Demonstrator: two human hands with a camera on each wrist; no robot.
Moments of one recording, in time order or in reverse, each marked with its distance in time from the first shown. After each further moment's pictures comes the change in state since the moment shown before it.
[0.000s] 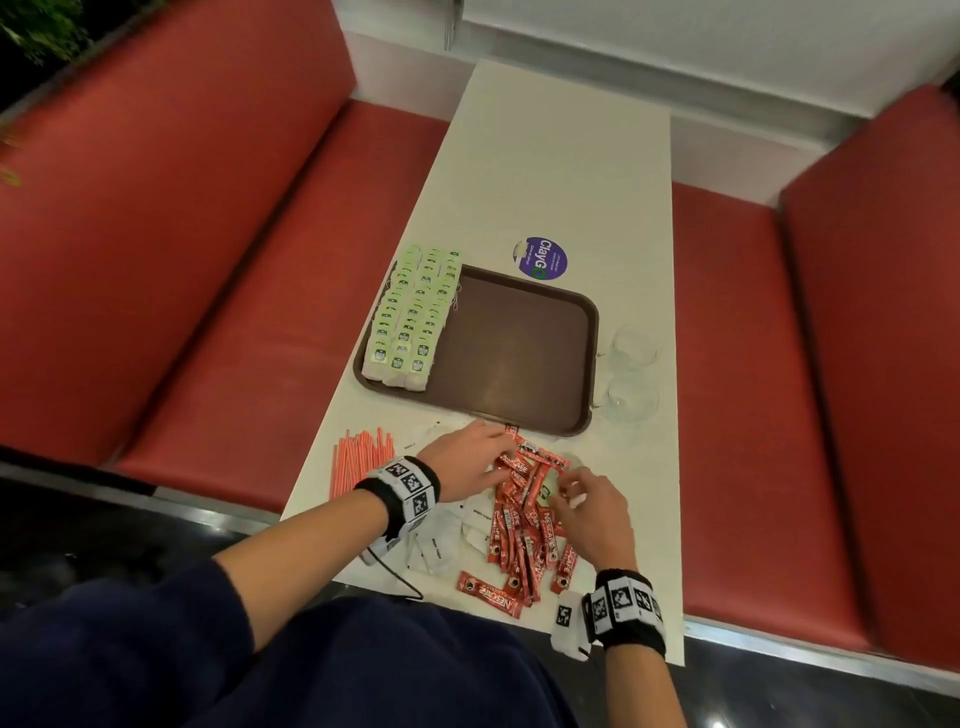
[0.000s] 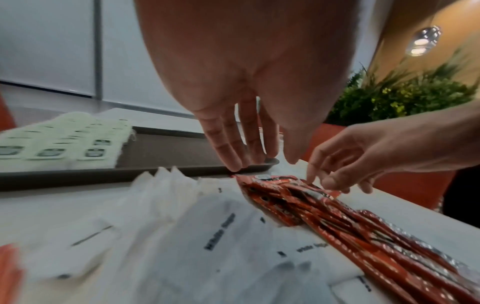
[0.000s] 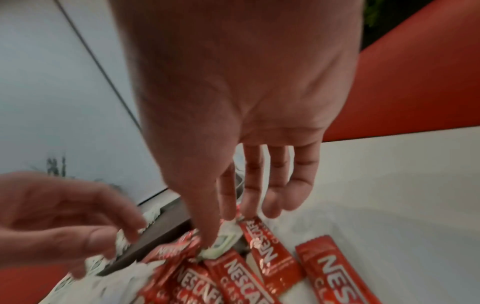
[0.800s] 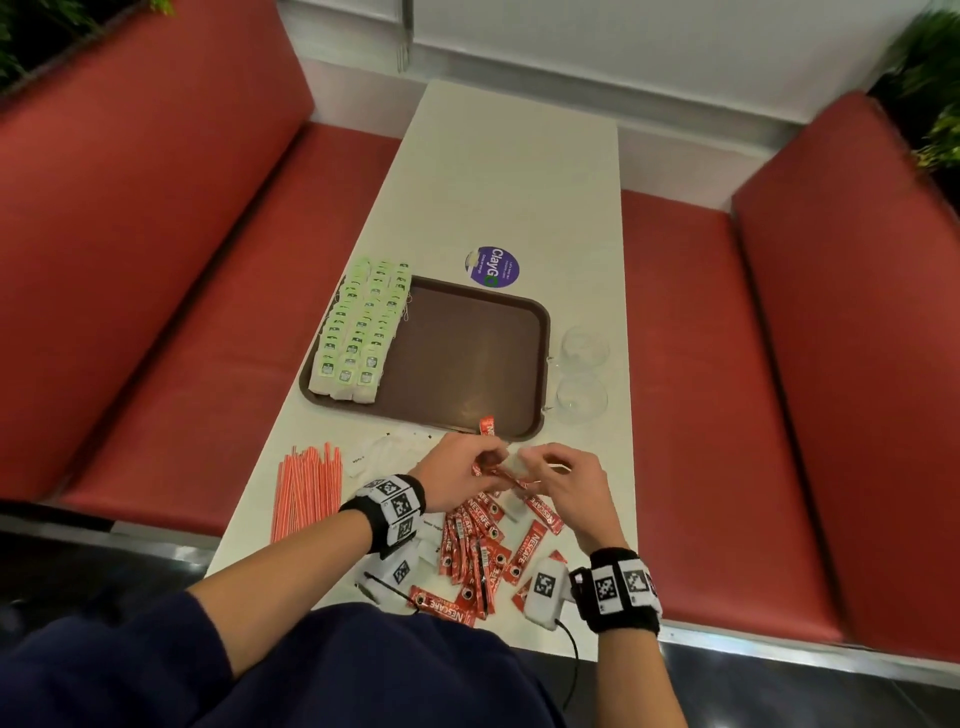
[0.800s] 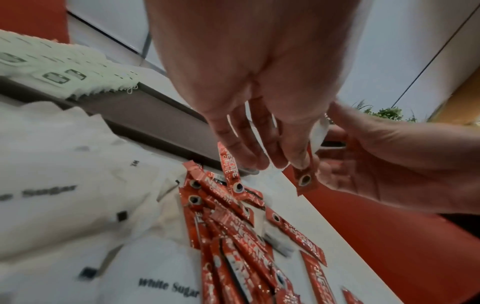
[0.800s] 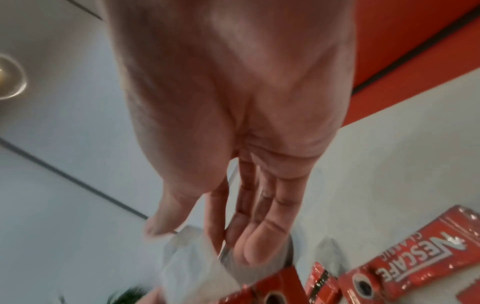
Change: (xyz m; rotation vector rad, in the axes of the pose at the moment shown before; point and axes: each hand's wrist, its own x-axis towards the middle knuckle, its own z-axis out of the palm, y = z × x) left_hand 0.044 0.038 0.031 -0.438 0.119 -0.042; right_hand 0.010 -0.014 -0.065 0.666 -0.086 -0.096
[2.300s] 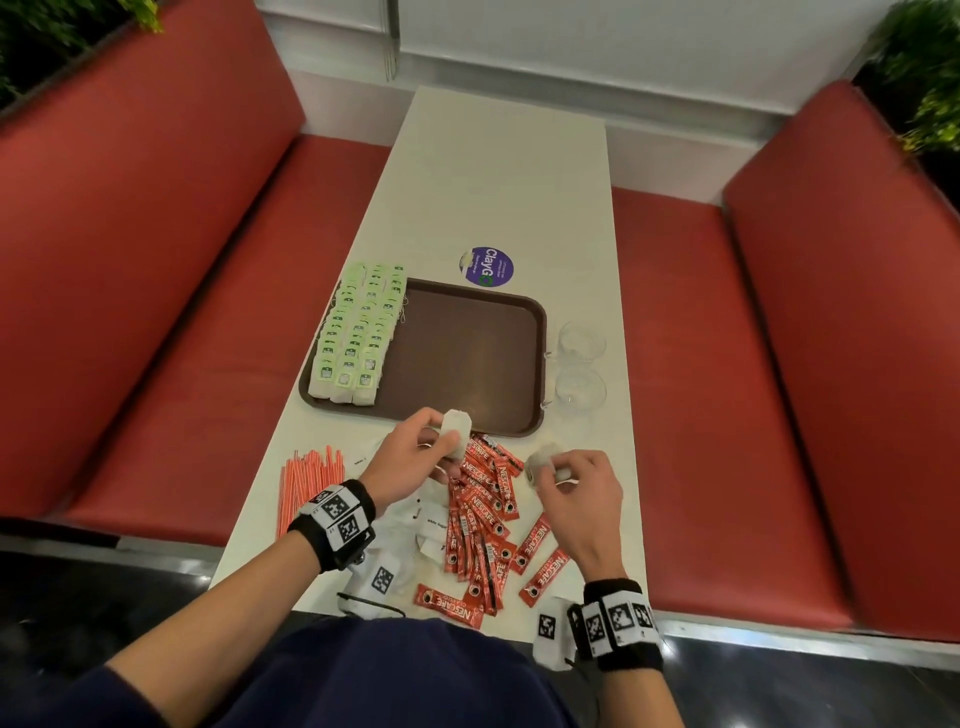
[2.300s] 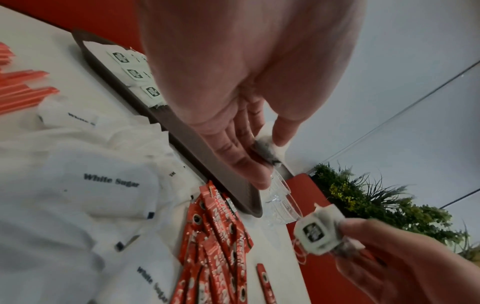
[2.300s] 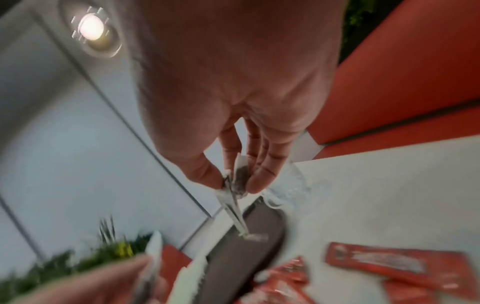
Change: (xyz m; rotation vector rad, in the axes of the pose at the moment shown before) left_hand -0.045 0.010 -0.040 -0.566 0.235 -0.324; right_hand -0.031 0.007 0.009 -0.373 0.324 -0.115
